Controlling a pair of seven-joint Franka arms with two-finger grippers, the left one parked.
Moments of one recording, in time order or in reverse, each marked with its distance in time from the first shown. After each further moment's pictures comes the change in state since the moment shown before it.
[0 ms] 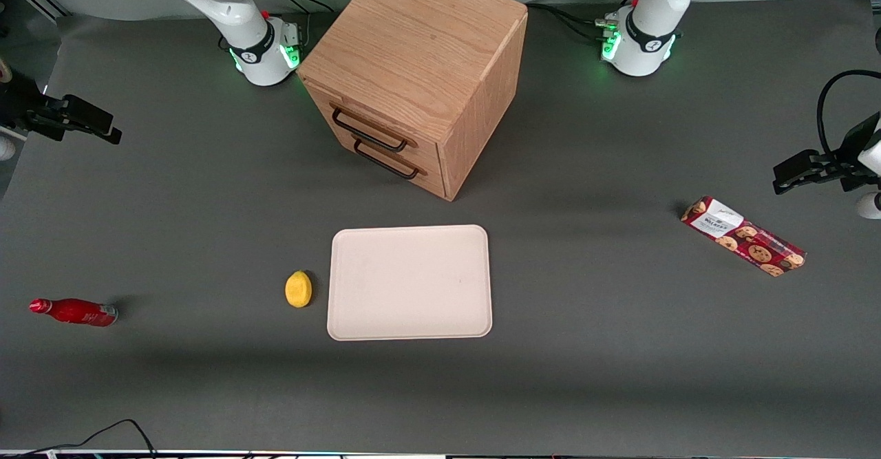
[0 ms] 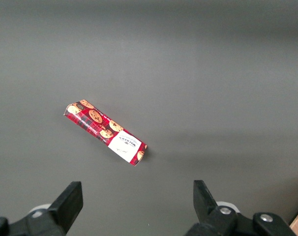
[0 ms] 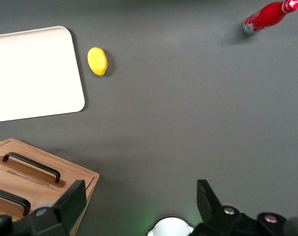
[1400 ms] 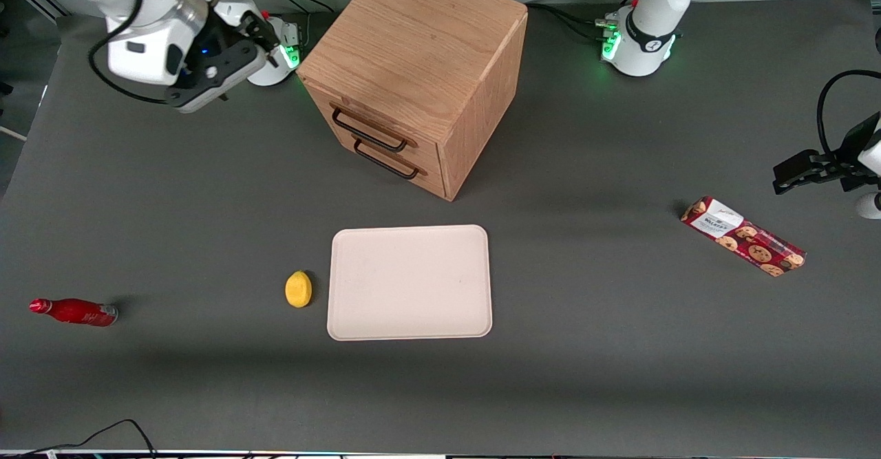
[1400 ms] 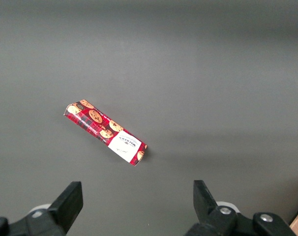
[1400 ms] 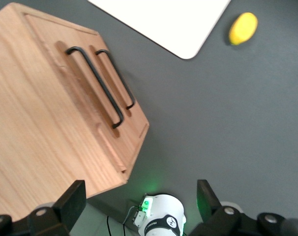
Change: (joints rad) arm 0.026 0.000 0.425 0.008 0.115 -0.116 -0.216
